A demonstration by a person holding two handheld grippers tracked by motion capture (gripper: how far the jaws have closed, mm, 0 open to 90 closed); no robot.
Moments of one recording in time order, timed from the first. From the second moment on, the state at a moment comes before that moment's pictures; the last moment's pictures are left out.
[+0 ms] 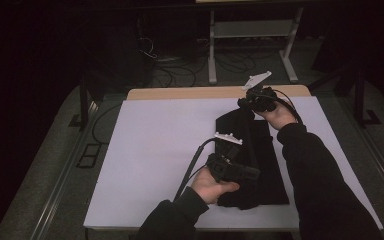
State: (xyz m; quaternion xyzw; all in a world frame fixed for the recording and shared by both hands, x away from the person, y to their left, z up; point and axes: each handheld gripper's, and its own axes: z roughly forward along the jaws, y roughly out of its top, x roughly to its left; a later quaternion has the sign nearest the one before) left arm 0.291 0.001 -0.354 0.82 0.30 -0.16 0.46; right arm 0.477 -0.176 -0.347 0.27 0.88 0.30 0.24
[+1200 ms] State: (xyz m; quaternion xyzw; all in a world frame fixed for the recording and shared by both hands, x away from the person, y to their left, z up) left arm 0.298 -0.042 -0.386 0.83 0.30 -0.19 0.43; right arm 0.471 -0.215 -0.375 0.31 0.87 0.31 0.23
